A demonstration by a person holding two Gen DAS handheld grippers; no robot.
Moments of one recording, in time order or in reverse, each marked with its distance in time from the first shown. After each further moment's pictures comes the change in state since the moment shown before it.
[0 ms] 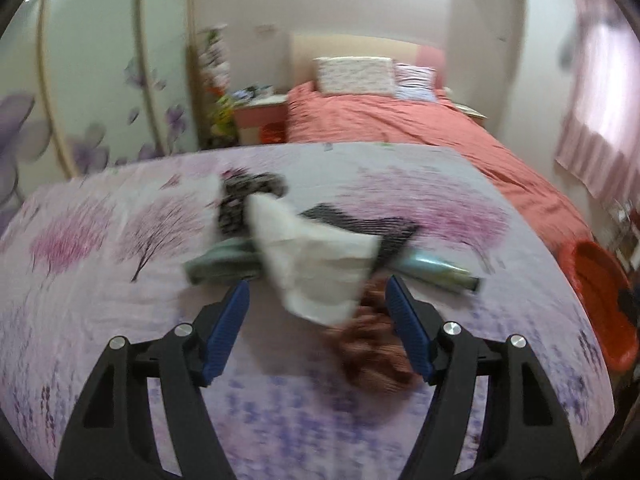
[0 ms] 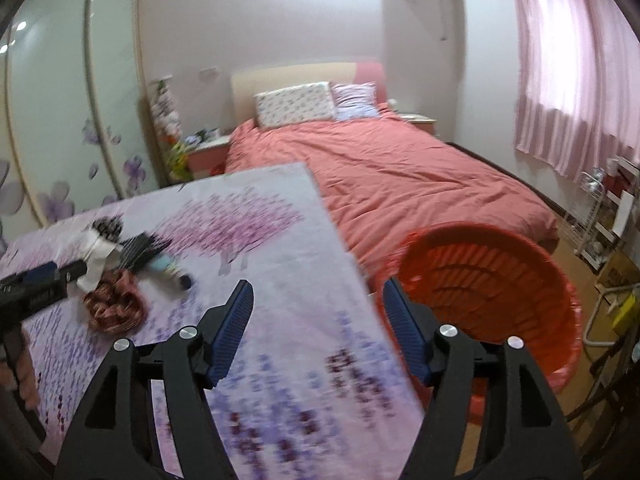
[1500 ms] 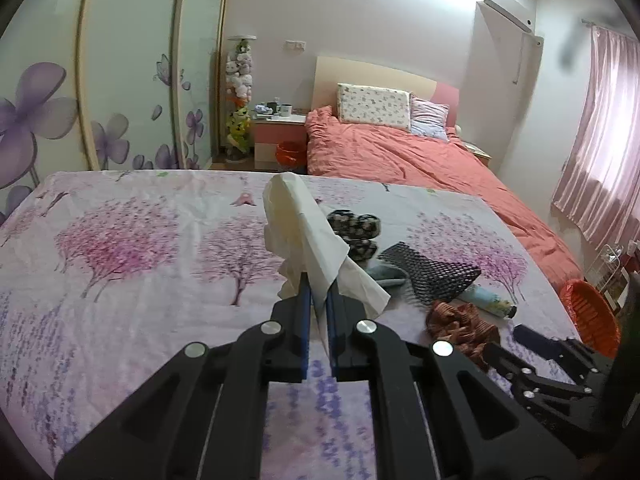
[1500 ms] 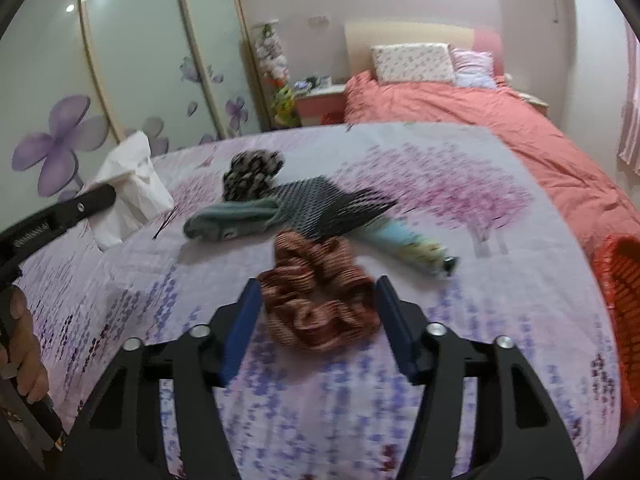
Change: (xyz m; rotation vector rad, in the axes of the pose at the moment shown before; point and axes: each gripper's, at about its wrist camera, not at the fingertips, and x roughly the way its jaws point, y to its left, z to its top) left arm -0.048 0.115 0.013 -0.083 -0.094 -0.029; right arm 0.043 0.181 -0.007 -0.137 0.182 0.332
